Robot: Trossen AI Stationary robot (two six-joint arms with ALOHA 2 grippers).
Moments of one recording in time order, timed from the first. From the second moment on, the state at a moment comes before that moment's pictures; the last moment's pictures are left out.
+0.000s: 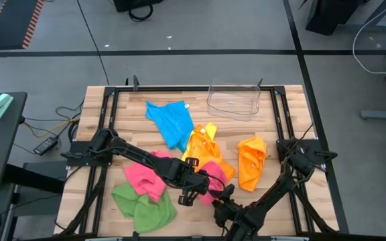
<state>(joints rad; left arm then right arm) -0.37 2.07 1.77 -0.88 -0.15 -0.18 0.84 2.22 1.39 -0.57 1.13 0.53</state>
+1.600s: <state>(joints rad) -0.44 2.08 1.77 -0.82 -0.07 -0.30 0.83 2.12 1.37 -0.24 0.58 -0.04</state>
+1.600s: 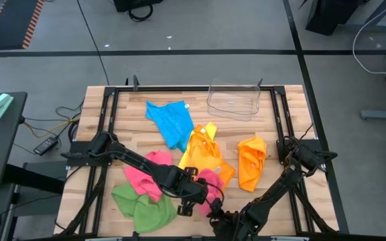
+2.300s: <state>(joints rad) -0.40 2.08 1.71 -0.75 -0.07 -0.43 0.77 2.12 1.37 -0.07 0.65 -0.20</state>
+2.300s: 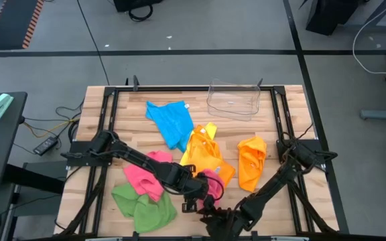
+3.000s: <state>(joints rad) -0.41 2.07 1.71 -0.76 -0.01 -0.40 0.78 2.12 1.37 -0.44 0.72 0.16</state>
